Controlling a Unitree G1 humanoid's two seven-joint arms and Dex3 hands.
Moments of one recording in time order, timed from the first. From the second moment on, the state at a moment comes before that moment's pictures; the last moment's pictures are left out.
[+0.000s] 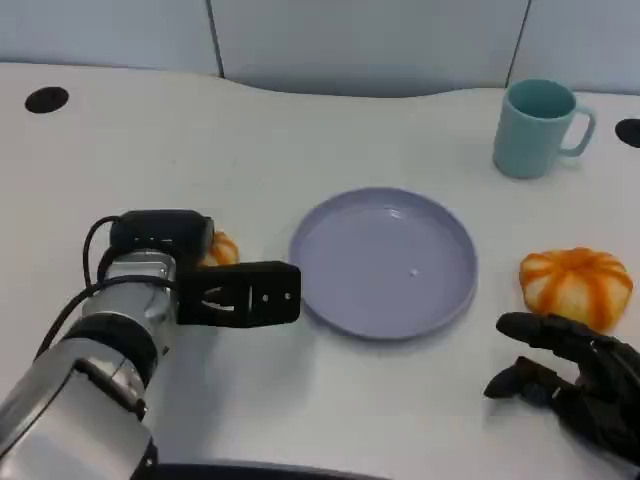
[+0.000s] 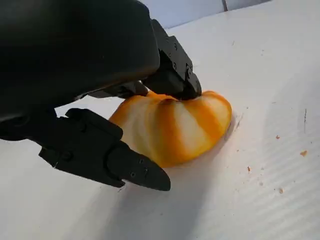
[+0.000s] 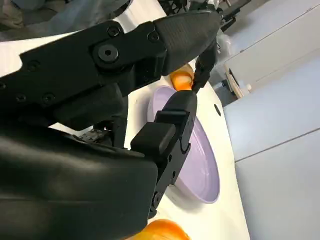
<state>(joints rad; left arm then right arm) -0.95 0.11 -0.59 1.35 0.76 0.07 0.13 -0.25 -0.12 -0.27 0.82 0.41 -0.09 0.93</state>
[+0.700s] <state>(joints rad) -0.93 0.13 -0.57 1.35 0.74 0.04 0.20 -0.22 -0.12 -0.26 0.77 0.41 -0.09 0.92</state>
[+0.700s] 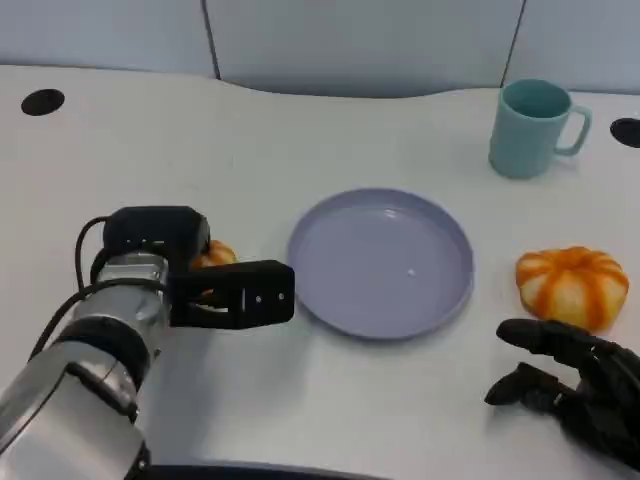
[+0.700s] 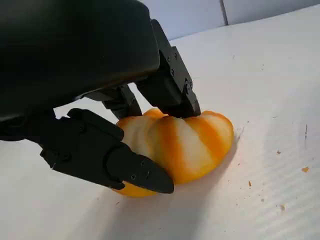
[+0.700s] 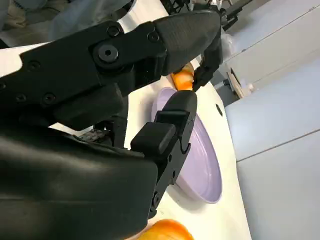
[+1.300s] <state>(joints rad) -0.96 0.16 -0.52 1.35 0.69 -0.08 0.21 -0.21 -0.12 -0.25 0.73 0.41 -0.05 0.91</state>
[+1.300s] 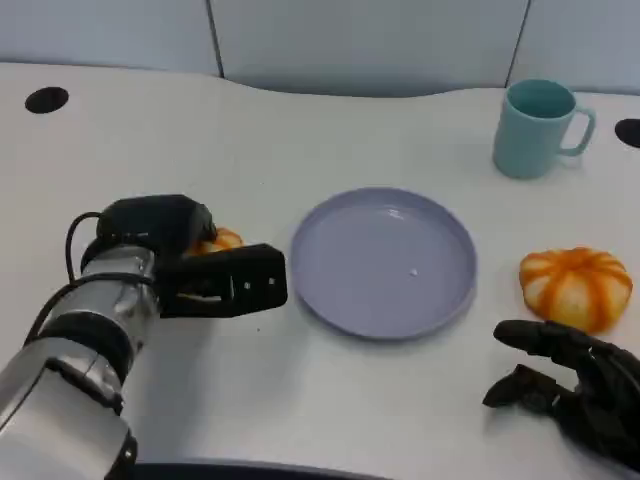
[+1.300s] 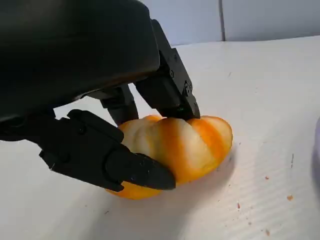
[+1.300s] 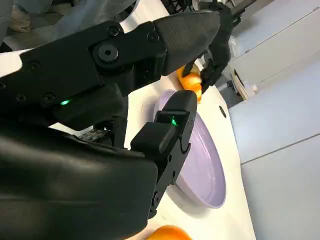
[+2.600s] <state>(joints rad) -1.09 0.10 -0.53 1.24 0.69 -0.30 0.23 -0.23 -0.11 -0.24 0.76 0.41 -0.07 0.91</state>
